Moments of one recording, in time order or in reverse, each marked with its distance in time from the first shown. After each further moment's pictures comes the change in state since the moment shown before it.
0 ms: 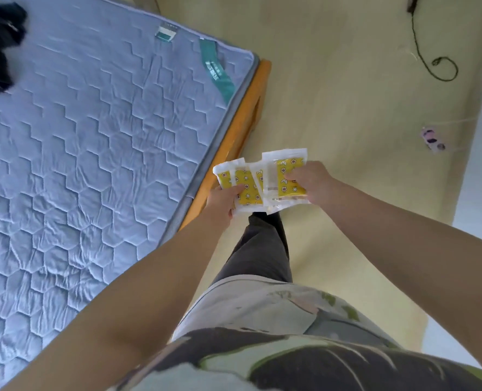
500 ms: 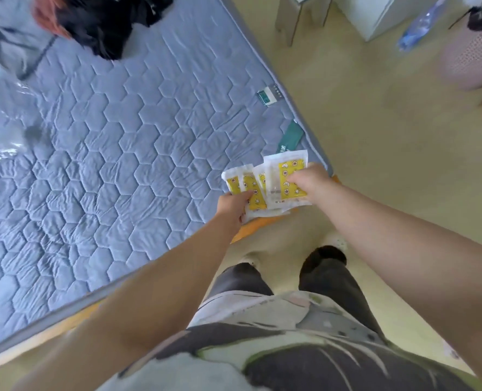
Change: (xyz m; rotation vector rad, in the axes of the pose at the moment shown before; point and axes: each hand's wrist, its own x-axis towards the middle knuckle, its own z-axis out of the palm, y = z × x) left_hand 0.117 0.255 0.054 -0.528 0.338 0.001; right_hand 0.174 -0.342 0.125 -0.725 -0.260 -0.289
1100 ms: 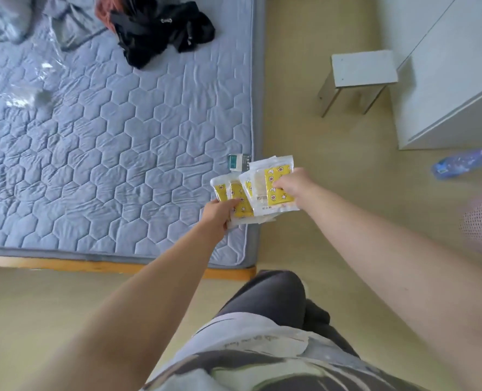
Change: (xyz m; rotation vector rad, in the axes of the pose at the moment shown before) left_hand 0.054 0.146 0.300 -0.397 0.287 0.038; right_hand 0.245 -0.194 -0.214 -0.359 -0.407 -0.251
